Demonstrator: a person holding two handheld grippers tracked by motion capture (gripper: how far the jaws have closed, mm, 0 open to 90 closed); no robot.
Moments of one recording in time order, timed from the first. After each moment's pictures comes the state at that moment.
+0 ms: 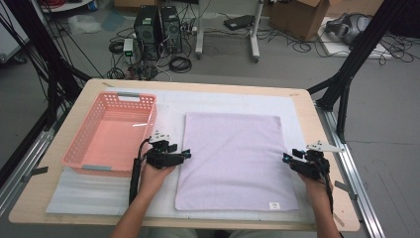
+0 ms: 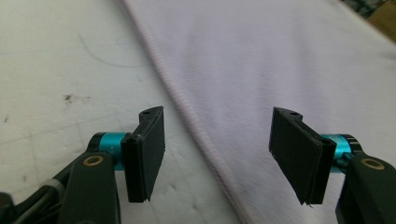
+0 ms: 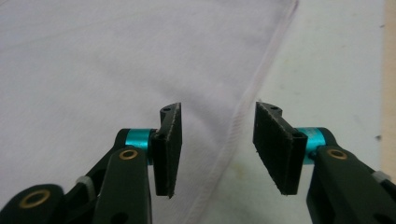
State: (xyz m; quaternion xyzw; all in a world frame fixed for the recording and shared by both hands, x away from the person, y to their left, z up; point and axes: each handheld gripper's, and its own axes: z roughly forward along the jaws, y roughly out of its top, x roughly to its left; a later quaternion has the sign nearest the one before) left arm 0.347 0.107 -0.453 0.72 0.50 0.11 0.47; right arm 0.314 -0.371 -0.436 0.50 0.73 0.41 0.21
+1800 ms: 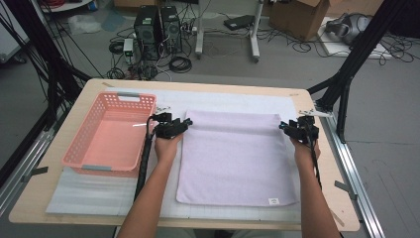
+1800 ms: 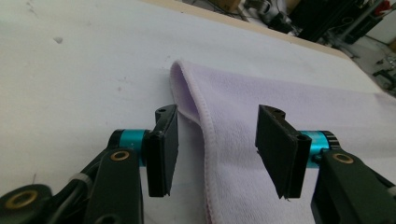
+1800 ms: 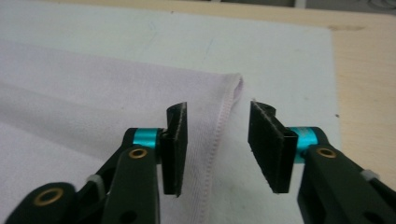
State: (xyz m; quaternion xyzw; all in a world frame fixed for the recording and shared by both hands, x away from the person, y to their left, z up) left arm 0.431 0.097 -0.446 0.63 0.58 0.15 0.50; right arm 0.420 -0.360 -0.419 0.55 0.70 0.39 0.24
